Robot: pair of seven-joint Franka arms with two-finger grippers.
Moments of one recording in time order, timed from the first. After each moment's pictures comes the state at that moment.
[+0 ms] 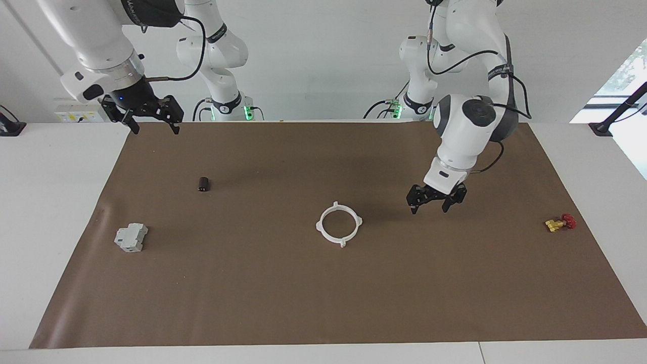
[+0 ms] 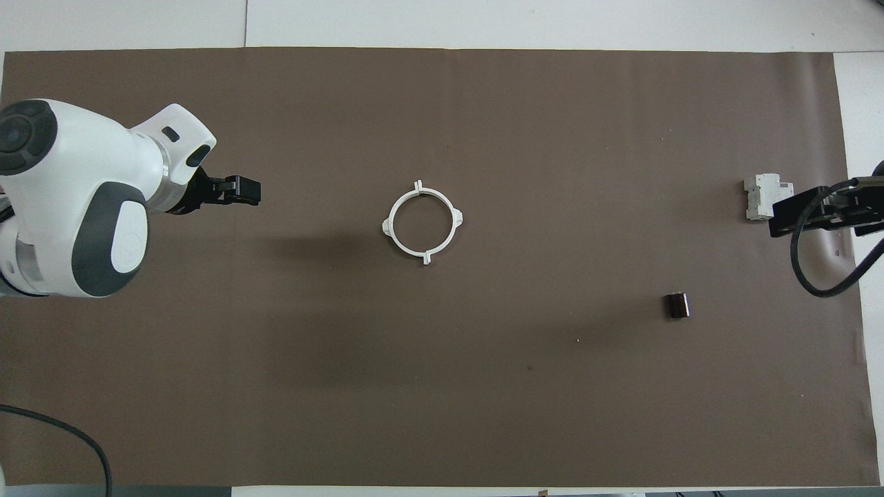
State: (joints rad) left arm -0.30 0.13 0.12 -1.91 -0.10 2.11 -0.09; right arm -0.03 -0.02 0.03 -1.57 -0.02 1.47 0.01
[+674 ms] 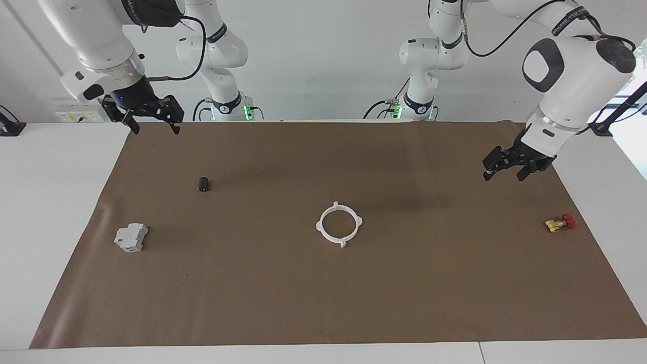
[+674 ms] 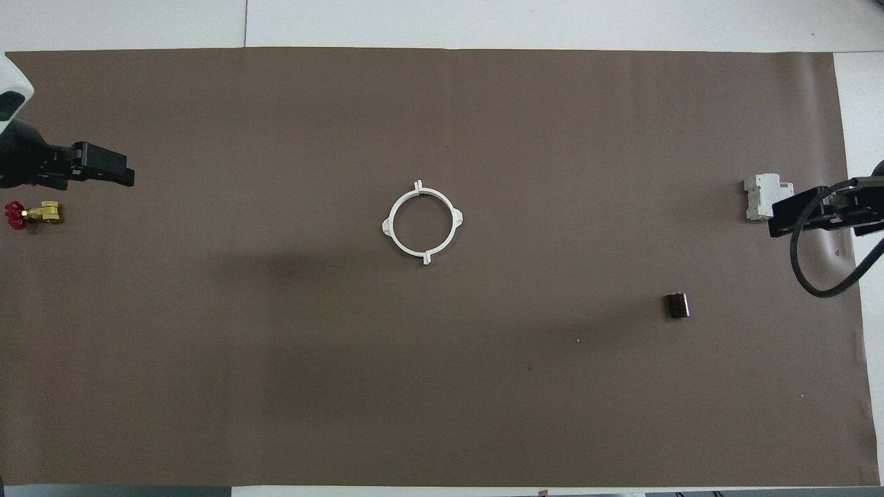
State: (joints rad) left arm -0.12 0.11 0.13 -1.60 -0.10 1.72 0.08; right arm -0.03 -0.02 0.03 -1.57 -0.02 1.47 0.01
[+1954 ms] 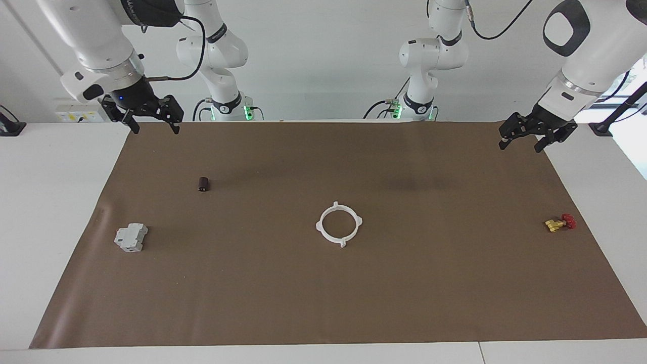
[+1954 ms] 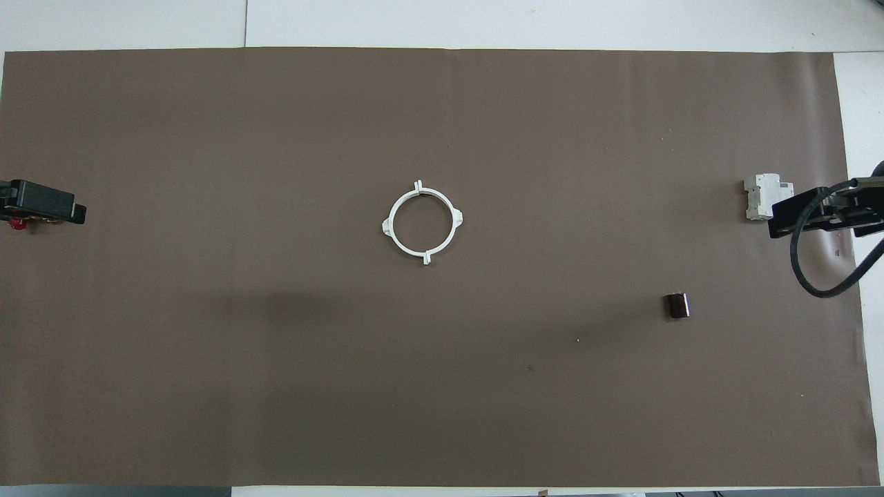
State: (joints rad) left arm -0.10 0.00 0.12 -1.64 -0.06 1.62 0.16; right arm -0.04 -0.02 0.03 -1.57 -0.02 1.46 0.01
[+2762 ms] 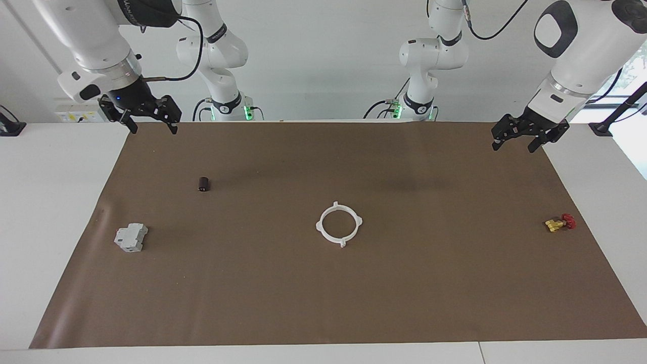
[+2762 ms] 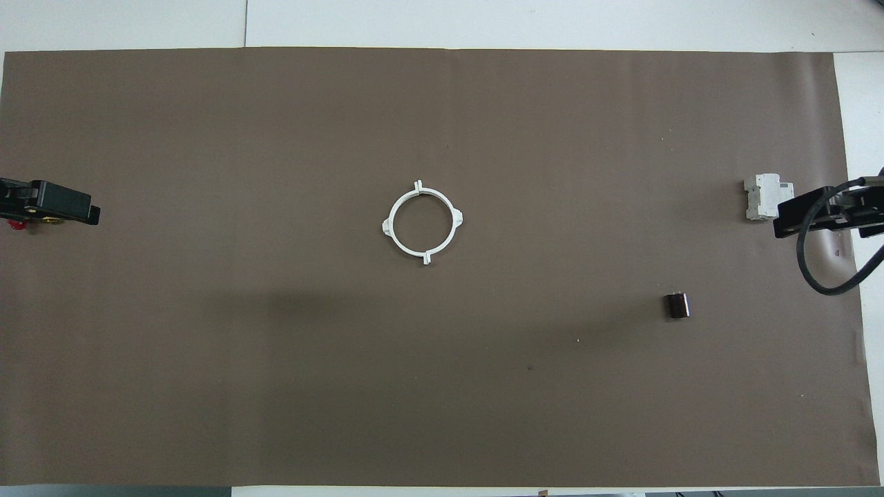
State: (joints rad) left arm -0.10 0.00 0.09 -1.64 -0.04 1.61 0.14; right arm -0.05 -0.02 0.03 -1.57 -0.02 1.46 0.01
